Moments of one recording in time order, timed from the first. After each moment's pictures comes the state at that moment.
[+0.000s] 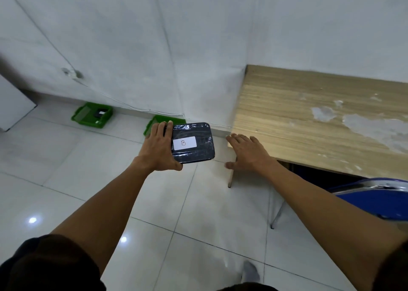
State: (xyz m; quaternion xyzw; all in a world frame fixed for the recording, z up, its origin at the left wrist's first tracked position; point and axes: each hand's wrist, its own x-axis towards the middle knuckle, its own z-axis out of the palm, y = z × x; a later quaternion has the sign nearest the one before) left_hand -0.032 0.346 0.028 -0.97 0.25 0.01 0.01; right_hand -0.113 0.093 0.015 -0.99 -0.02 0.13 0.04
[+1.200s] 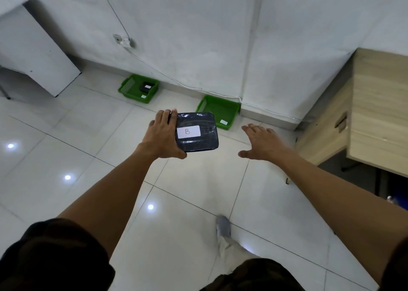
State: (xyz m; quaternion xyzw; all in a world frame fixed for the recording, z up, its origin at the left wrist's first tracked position) left_hand 0.133 0.679 -0.003 -0.98 0.20 0.05 0.01; right_hand 0.078 0.397 -0.022 -0.98 -0.03 0.18 0.04
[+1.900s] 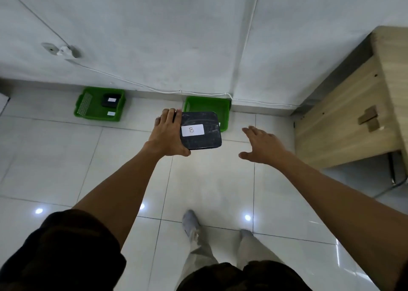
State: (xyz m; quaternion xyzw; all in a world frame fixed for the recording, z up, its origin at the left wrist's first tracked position) left_hand 0.454 0.704 -0.087 -0.93 0.34 0.13 -0.03; right_hand 0.308 0.467 -0.075 -0.96 0.12 0.25 0.09
